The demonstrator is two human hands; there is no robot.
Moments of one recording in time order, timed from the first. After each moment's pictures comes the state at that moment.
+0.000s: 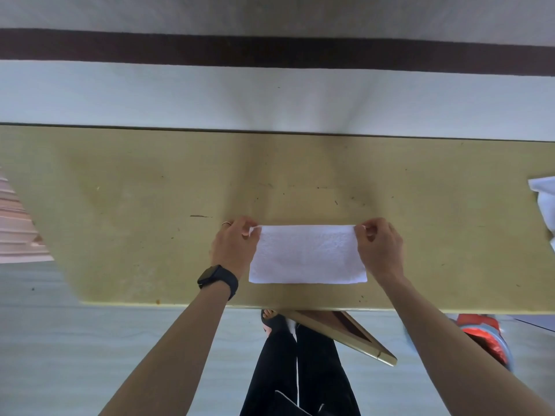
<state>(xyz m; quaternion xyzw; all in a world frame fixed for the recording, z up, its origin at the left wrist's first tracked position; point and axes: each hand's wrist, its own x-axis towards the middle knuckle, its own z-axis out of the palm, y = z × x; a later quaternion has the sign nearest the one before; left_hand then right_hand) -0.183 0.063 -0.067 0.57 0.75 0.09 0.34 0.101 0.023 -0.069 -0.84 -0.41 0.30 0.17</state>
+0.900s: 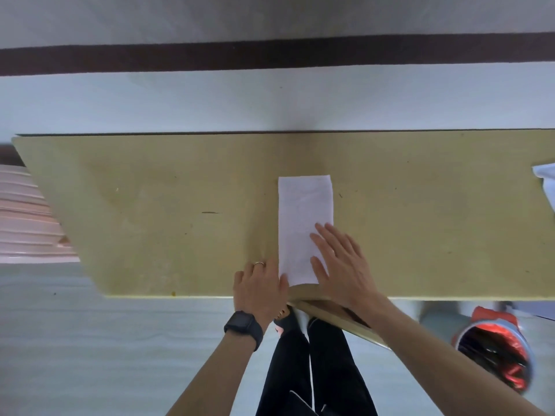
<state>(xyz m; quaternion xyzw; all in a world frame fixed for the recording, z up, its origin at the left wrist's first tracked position) -0.163 -0.034 -0.050 0.74 0.64 -0.09 0.16 0.031 -0.031 -0.061 -0.65 -0.74 0.19 0.05</state>
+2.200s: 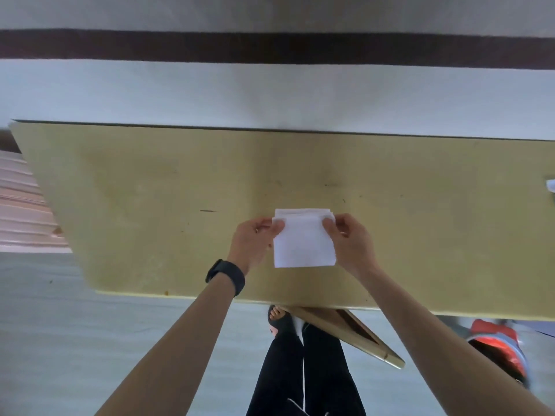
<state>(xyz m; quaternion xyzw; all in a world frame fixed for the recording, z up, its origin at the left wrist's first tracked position) -0.166 0.064 -0.048 0.37 0.69 0.18 0.60 0.040 0.035 -0.043 -0.76 -0.39 0.47 0.22</state>
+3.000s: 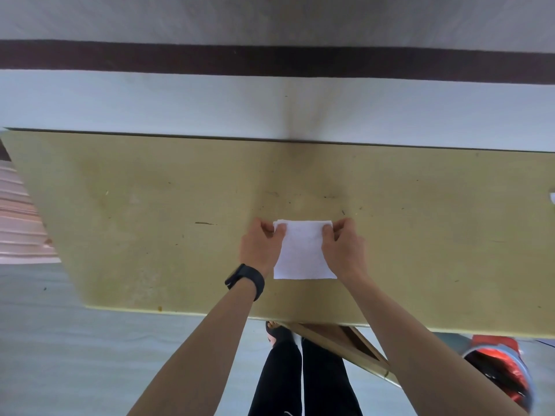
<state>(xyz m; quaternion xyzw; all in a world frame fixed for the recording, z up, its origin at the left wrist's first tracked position) -0.135 0.077 -0.065 0.40 0.78 0.14 0.46 0.032 0.057 -0.070 -0.83 -0.38 0.38 0.15</state>
